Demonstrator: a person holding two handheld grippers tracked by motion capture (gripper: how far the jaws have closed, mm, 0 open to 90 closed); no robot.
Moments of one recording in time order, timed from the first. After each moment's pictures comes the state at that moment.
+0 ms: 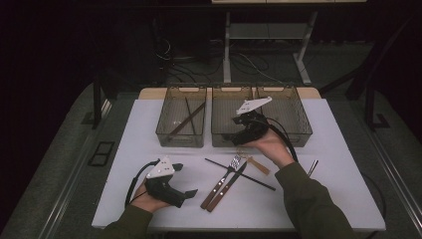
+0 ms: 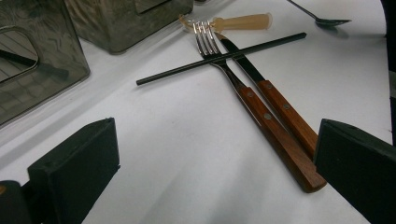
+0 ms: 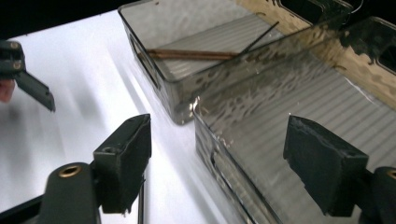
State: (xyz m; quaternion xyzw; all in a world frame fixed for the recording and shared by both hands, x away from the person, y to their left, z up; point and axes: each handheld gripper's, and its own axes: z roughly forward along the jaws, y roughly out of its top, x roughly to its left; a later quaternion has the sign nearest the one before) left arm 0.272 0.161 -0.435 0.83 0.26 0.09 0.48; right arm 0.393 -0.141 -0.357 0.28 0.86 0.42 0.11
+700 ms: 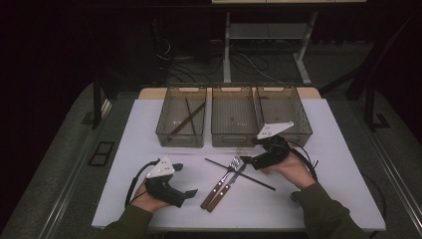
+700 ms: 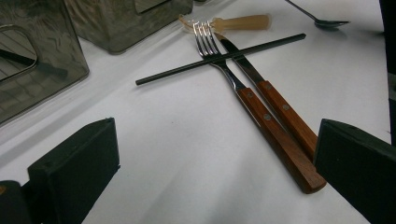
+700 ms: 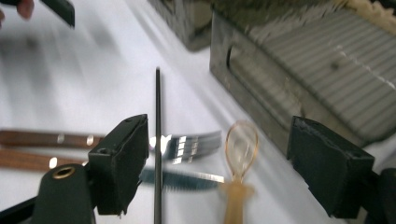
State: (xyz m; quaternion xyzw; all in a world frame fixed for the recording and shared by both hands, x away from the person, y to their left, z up) left arm 0.272 0.161 -0.434 0.83 0.26 0.08 0.48; right arm 0.344 -0.191 -0.394 0.27 0.87 0.40 0.11
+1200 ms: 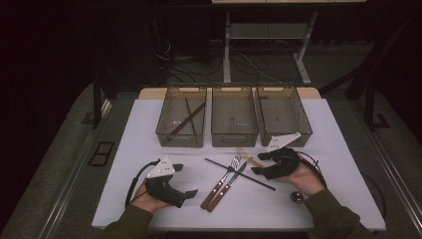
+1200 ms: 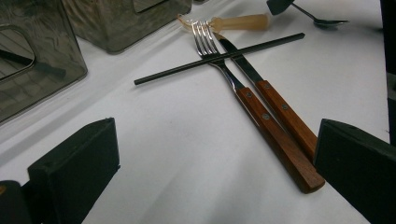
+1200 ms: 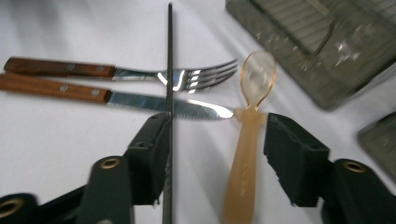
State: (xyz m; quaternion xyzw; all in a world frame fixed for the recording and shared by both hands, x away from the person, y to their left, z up) left arm 0.272 0.161 -0.434 0.84 0.26 0.08 0.48; right arm 0.327 -0.217 -0.416 0.26 0.89 0.37 0.07
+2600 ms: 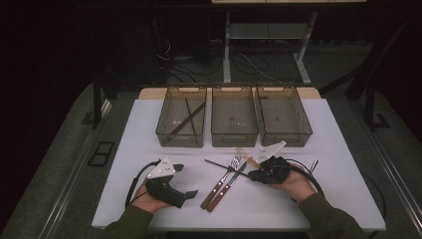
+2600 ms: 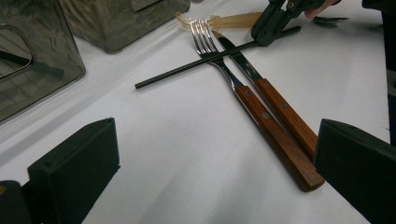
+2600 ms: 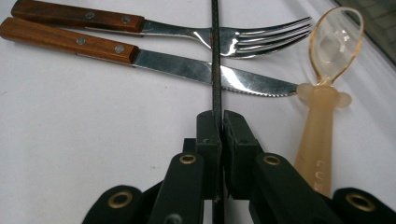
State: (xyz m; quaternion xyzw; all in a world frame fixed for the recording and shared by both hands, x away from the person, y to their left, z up) left arm 0.272 0.160 -0.434 0.84 0.25 0.08 0.47; right arm 0.321 -0.197 -0.439 0.22 0.92 0.33 0.04
